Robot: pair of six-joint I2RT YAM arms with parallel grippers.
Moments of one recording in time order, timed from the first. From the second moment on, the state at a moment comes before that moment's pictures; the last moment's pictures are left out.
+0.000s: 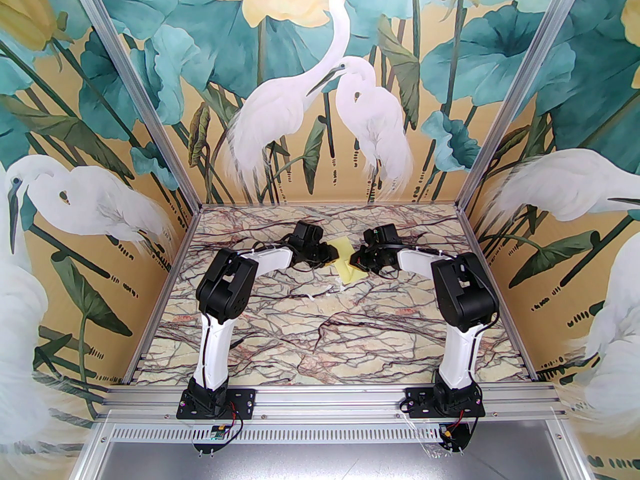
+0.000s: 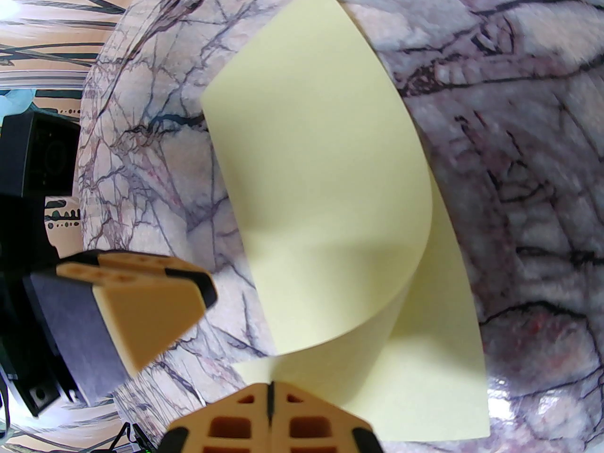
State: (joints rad) left arm -0.51 2.17 1.45 -0.07 0.52 -0.86; right arm 0.29 1.97 1.18 -0.14 -0.62 0.65
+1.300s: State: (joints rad) left arm -0.55 2.15 1.24 0.30 0.53 -1.04; right arm 0.29 1.98 1.18 -0.14 -0.62 0.65
